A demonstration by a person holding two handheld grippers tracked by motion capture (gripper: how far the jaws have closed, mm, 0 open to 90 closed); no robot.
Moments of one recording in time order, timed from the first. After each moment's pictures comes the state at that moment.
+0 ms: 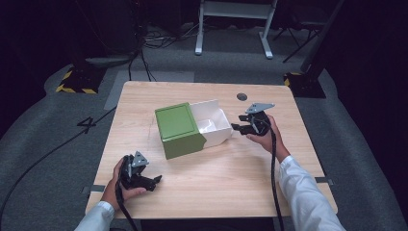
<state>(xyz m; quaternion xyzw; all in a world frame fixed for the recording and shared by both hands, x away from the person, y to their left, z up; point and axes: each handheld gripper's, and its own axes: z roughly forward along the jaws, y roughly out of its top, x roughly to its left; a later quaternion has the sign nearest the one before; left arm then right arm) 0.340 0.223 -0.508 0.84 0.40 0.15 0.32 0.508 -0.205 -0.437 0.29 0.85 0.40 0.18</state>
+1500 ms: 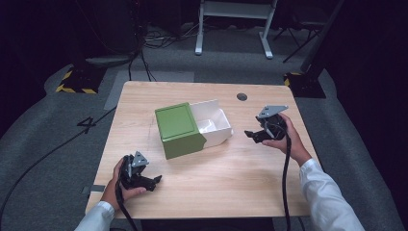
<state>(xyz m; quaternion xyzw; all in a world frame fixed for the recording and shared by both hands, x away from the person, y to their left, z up) 0.340 0.223 -0.508 0.84 0.40 0.15 0.32 0.471 -0.237 -0.403 0.26 0.88 0.33 0.21</state>
